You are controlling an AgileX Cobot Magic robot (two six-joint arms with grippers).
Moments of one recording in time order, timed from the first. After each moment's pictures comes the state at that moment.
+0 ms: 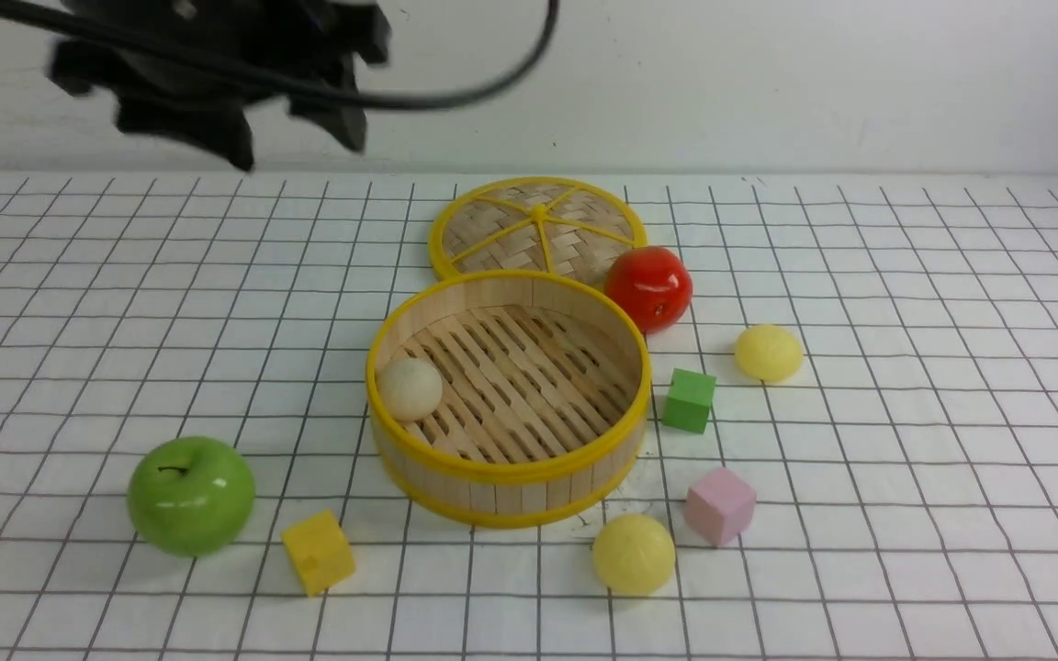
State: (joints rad) right arm -0.13 -0.01 0.02 -0.06 0.39 0.21; left arm -0.39 1.47 -1.81 0.01 1.17 -0.31
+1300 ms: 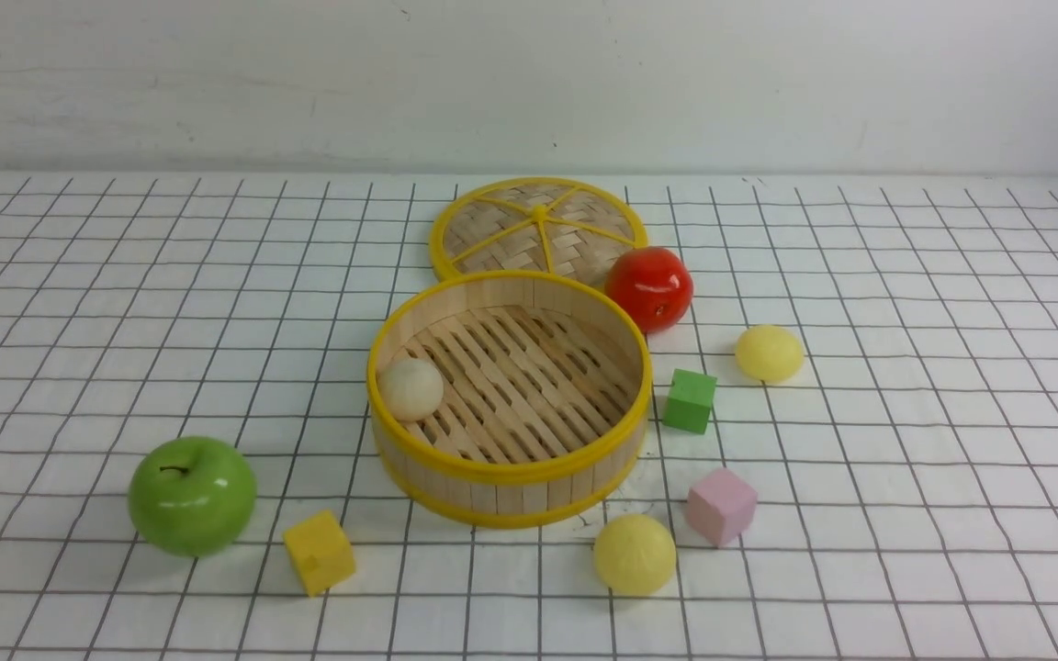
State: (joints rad) right arm -0.13 -0.01 0.02 -0.06 0.39 0.21; left arm -0.39 0.38 -0.70 0.00 0.81 -0.36
